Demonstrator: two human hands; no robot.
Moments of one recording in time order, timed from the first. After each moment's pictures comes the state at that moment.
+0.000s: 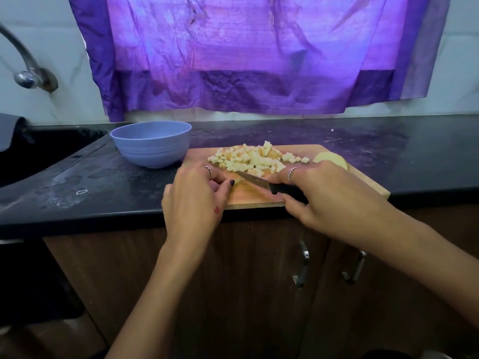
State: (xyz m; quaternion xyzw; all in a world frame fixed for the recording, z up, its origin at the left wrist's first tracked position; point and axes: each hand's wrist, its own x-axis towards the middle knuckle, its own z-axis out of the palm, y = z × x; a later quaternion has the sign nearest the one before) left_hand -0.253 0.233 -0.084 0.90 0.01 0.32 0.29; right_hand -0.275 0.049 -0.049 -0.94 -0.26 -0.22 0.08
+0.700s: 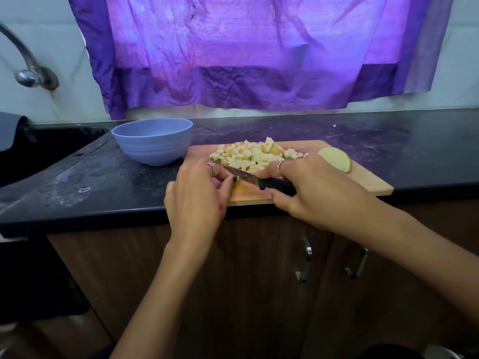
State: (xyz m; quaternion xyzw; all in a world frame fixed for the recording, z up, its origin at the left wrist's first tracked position) left_hand -0.253 0.232 -0.085 0.90 0.02 0.32 0.30; right_hand -0.268 0.063 -0.049 -0.94 -0.26 -0.19 0.13
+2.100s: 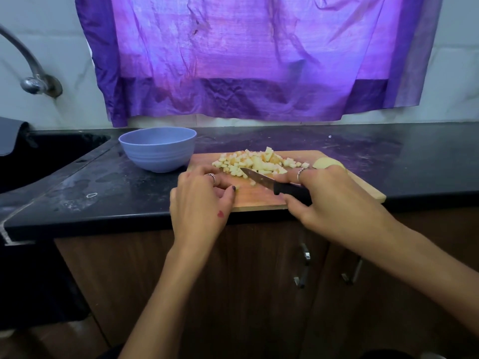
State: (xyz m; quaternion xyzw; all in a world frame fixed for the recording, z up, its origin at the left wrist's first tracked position) left_hand -0.250 0.242 -0.089 0.91 0.01 0.30 0.27; right_hand -0.286 0.055 -0.048 -0.94 -0.21 -0.23 0.12
